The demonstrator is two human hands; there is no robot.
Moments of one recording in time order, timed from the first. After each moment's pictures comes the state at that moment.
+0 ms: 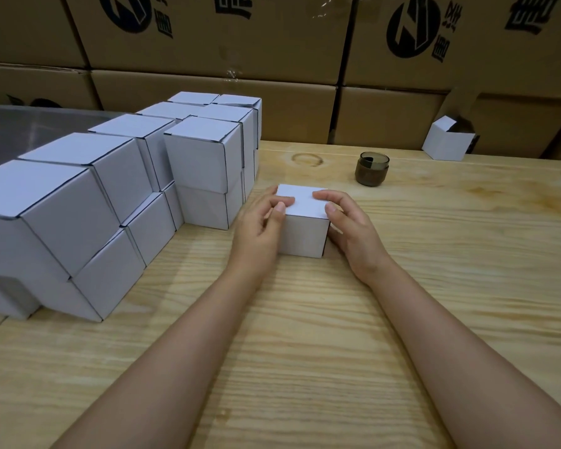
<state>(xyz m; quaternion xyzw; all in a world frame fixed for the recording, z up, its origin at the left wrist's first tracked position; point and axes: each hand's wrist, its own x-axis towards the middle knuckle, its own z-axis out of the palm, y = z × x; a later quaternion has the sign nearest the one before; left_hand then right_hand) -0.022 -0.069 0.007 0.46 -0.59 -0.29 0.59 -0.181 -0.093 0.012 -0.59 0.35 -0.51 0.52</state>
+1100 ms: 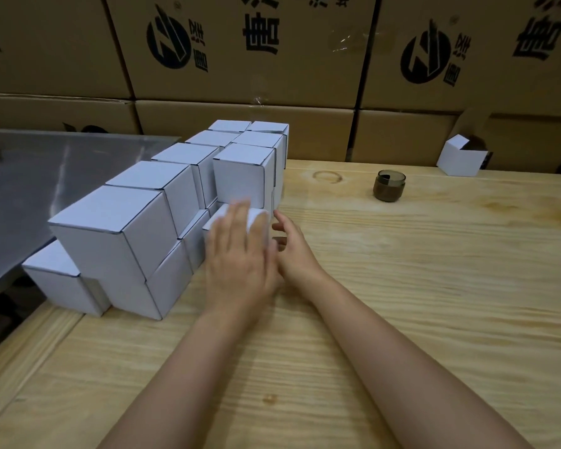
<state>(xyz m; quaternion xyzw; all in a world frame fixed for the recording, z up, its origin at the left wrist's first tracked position) 0.028 0.003 0.031 0.61 -0.68 0.17 0.36 -0.060 -0.076 0.003 -0.64 0.41 -0.44 0.48</state>
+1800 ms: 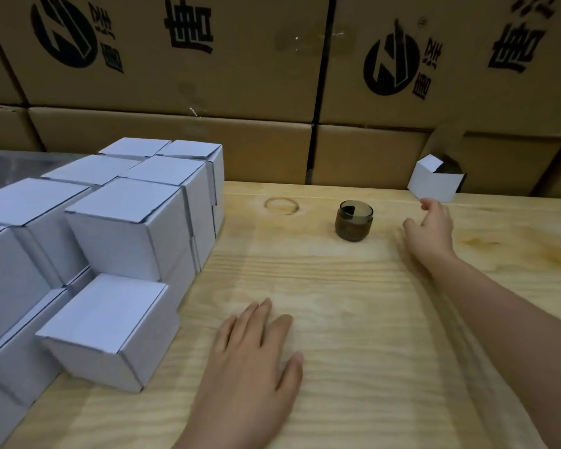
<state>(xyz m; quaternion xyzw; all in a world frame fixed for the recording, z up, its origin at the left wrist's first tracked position) -0.055 -0.067 -0.013 0.61 -0.77 -0.02 0.19 -0.345 -0.283 0.014 -0.54 0.72 -0.44 0.08</state>
